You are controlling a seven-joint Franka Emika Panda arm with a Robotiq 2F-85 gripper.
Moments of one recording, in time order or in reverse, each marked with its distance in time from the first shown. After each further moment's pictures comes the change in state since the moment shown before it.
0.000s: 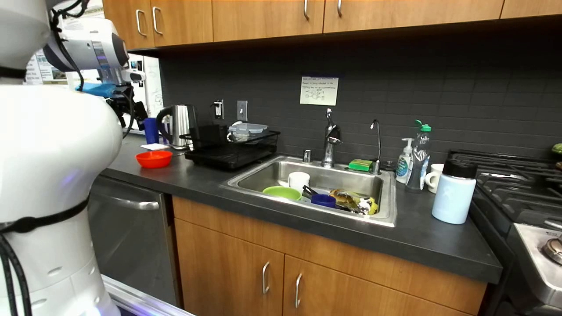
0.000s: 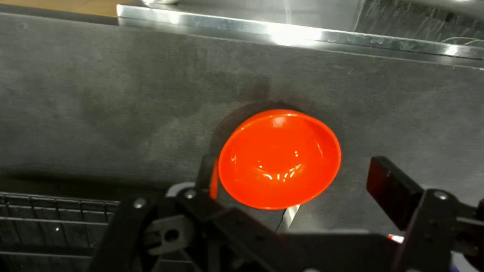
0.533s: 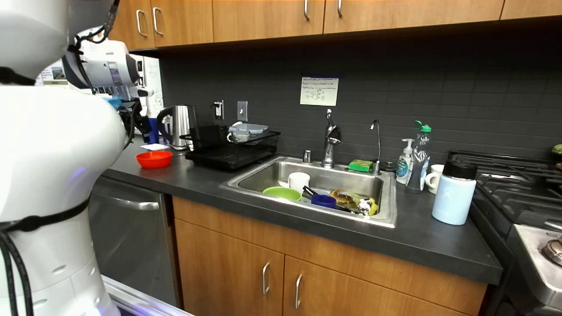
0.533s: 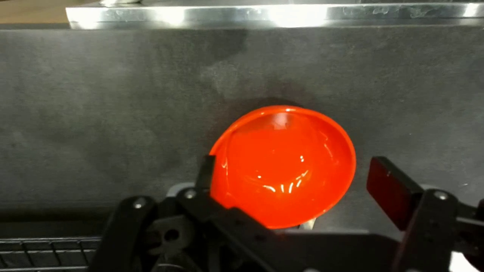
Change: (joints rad) arm 0.073 0.196 -0.083 0.139 -0.057 0.009 0.148
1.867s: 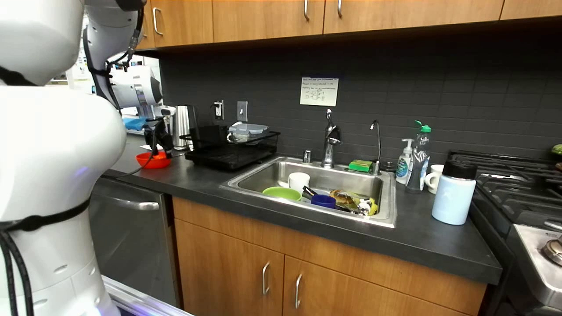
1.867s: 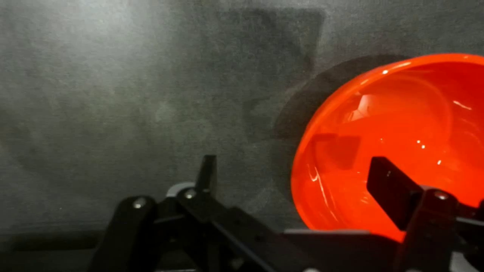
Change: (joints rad) arm 0.020 0.144 -0.134 0.053 -0.025 0.010 0.015
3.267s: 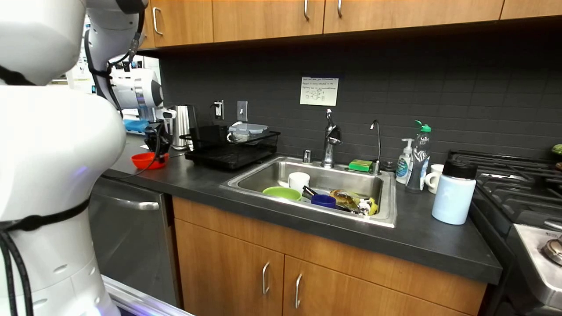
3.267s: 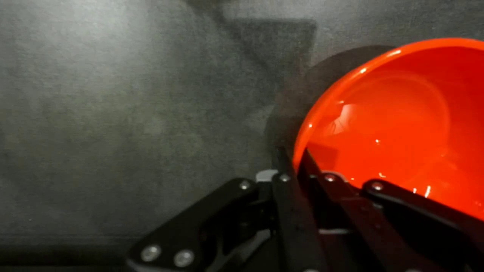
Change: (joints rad) arm -0.002 0.018 0.000 0.003 0.081 0.007 -0.139
